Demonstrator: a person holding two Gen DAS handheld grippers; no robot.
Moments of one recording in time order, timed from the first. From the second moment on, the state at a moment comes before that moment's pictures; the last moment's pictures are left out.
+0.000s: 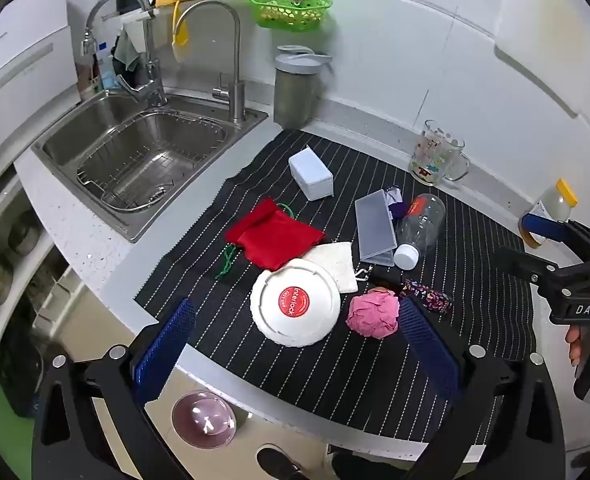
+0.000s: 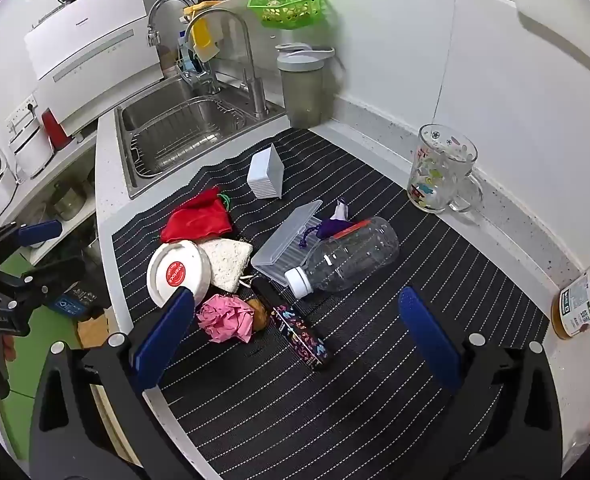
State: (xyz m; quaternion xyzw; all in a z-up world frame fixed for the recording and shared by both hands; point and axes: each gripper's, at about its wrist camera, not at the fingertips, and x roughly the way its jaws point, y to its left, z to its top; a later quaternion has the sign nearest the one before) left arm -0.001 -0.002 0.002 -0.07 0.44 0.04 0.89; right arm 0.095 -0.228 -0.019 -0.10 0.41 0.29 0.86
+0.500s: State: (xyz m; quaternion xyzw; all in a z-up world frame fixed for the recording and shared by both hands) left arm -0.004 -0.004 0.010 -0.06 0.43 0.04 0.90; right arm 0.096 -0.223 -0.024 -0.12 0.42 0.29 0.85
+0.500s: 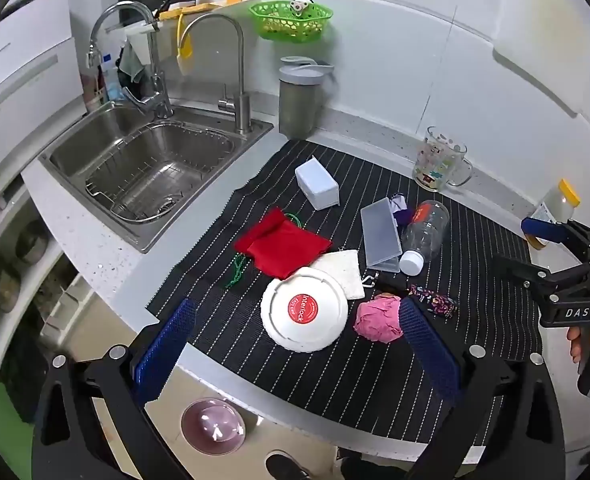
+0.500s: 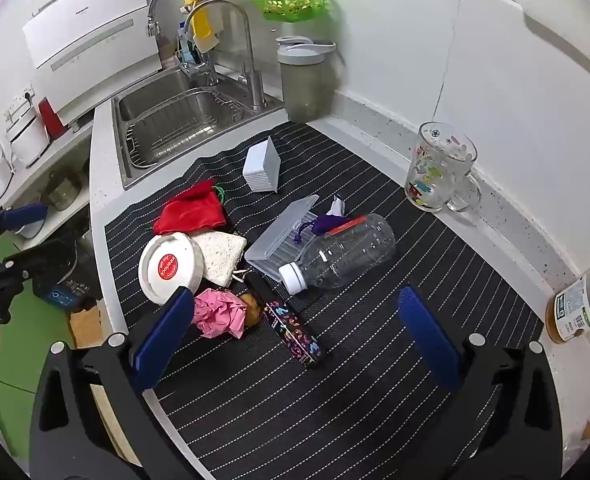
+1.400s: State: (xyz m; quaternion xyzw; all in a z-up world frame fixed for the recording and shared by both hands) left arm -0.007 0.006 0.008 -0.06 0.43 0.04 0.90; right arm 0.093 -0.224 -0.030 -0.12 0.43 0.29 0.85
